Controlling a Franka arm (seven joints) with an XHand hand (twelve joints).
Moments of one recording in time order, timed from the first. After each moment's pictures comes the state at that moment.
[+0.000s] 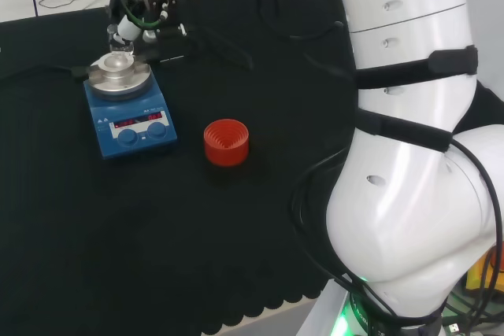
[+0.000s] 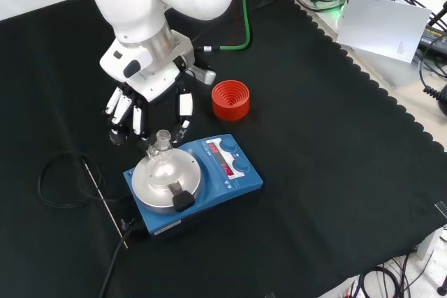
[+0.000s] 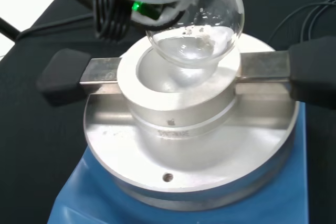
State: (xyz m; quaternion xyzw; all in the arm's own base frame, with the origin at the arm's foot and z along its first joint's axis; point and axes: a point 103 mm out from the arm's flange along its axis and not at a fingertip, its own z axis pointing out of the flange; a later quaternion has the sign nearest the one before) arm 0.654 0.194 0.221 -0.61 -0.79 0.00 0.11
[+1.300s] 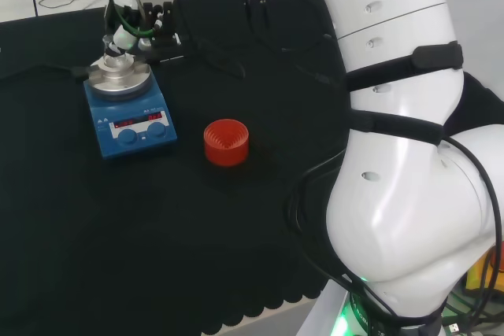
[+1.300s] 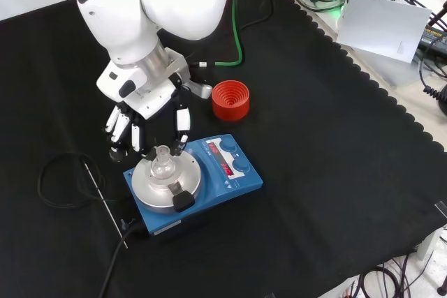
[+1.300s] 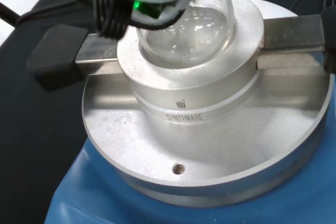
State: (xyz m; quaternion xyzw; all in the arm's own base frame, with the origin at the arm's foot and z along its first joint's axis) arm 0.667 0.202 0.194 -0.60 -0.79 0.00 0.14
